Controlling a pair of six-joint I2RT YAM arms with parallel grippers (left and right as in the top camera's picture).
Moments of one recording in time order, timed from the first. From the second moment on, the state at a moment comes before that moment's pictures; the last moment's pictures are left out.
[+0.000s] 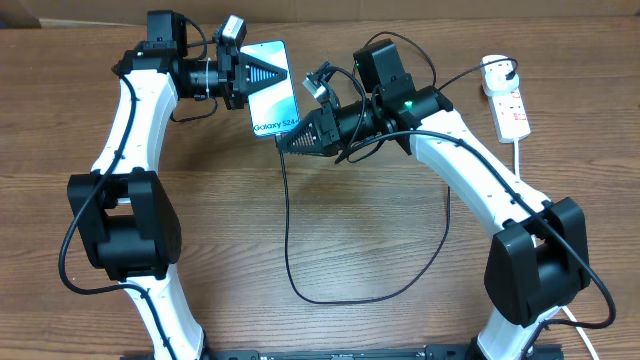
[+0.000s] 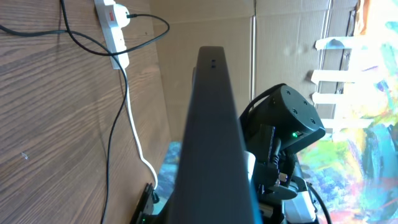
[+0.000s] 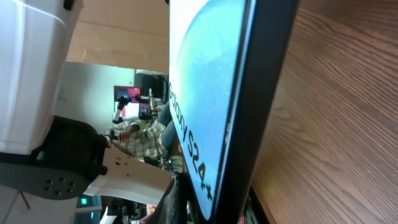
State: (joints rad) left arm 0.02 2.11 1.83 -0.87 1.50 -0.32; right arm 0.45 1.90 1.56 -0.52 -1.20 0.53
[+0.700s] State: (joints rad) left arm 0.03 2.11 1.83 -0.86 1.50 -0.32; right arm 0.45 1.90 1.55 -0.46 -1.19 0.62
